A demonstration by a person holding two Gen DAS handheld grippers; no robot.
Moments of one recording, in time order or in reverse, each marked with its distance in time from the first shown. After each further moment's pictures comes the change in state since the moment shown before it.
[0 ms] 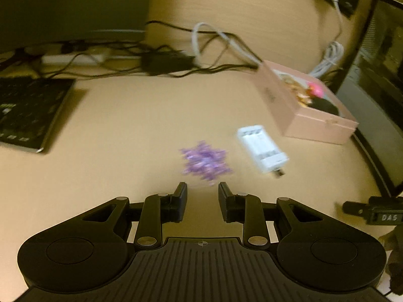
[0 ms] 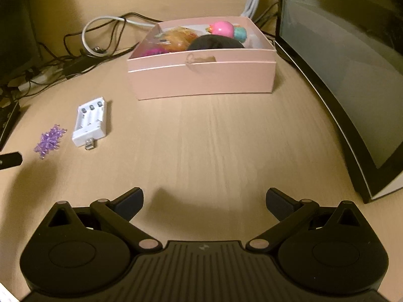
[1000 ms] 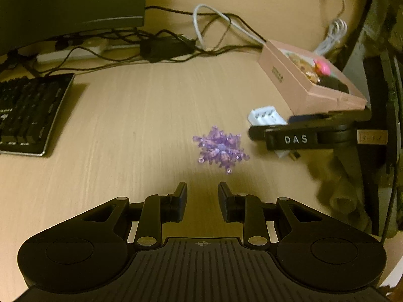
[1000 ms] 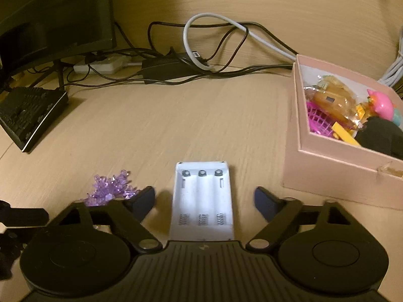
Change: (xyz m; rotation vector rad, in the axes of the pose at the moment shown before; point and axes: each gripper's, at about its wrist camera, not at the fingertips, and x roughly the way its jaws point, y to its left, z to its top) left arm 0.018 0.003 0.001 0.086 0.084 0.012; right arm 0.086 0.139 0.077 -0.284 -0.066 0.213
